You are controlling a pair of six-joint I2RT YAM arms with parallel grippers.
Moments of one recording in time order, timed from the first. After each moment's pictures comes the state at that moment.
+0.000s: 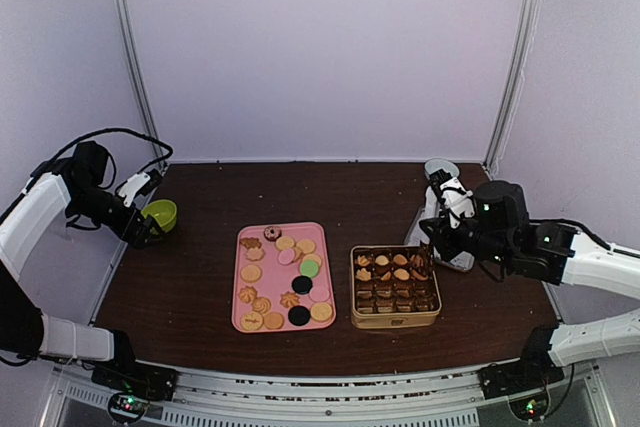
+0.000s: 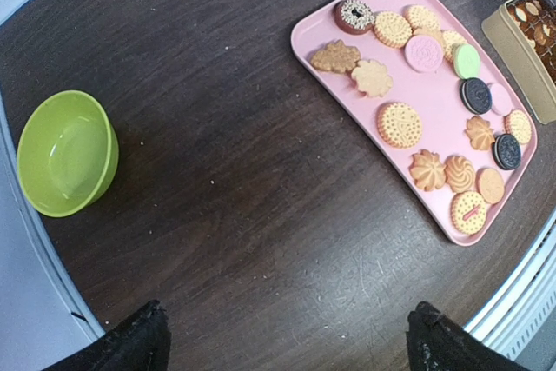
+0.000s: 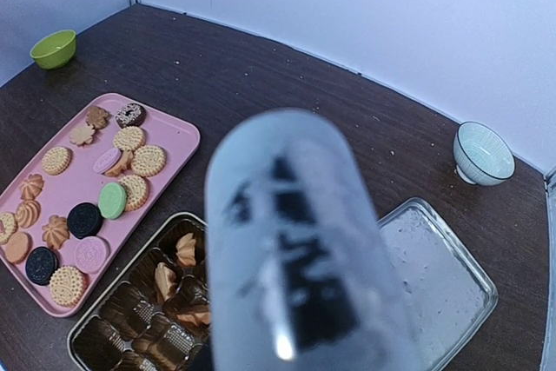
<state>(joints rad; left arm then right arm) 0.12 1.18 1.09 -1.07 0.44 0.62 0.80 0.97 0.69 -0.19 0.30 0.05</state>
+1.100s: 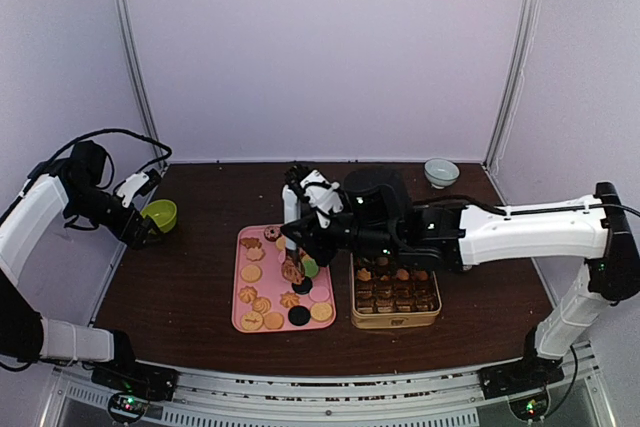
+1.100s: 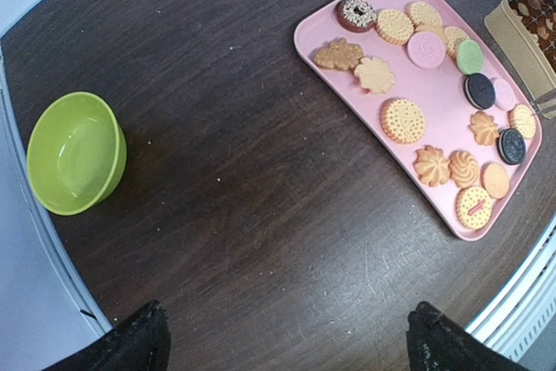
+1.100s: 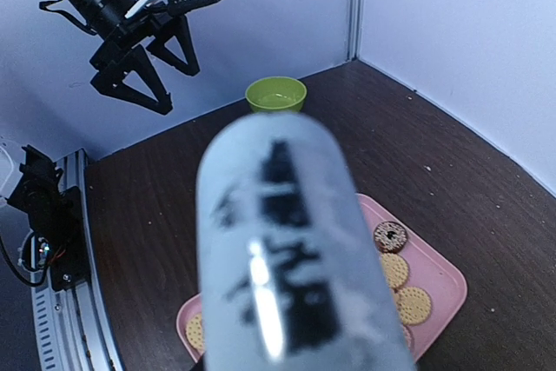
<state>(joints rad) 0.12 1.16 1.09 -1.08 0.43 0.63 1.15 1.60 1.22 0.05 0.13 0.09</state>
